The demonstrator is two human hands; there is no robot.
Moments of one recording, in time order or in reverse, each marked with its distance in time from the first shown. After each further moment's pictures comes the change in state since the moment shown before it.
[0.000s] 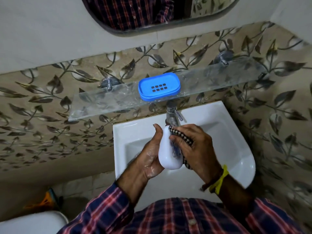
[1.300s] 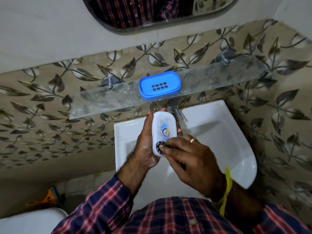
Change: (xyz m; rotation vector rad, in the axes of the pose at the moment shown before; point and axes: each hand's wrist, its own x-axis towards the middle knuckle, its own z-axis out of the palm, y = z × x) left_hand 0.002 0.017 0.012 -0.094 -0.062 0.150; right_hand -0.026 -0.005 -0.008 -0.256 -0.100 -0.534
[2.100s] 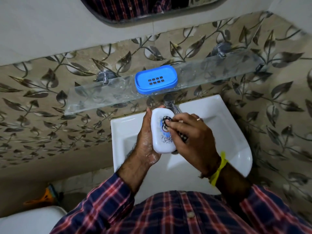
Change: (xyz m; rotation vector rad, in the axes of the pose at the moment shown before) left_hand -0.001 -0.008 -0.003 0.030 -0.035 -0.022; right_hand 0.023 0.014 0.002 -0.044 0.187 0.185
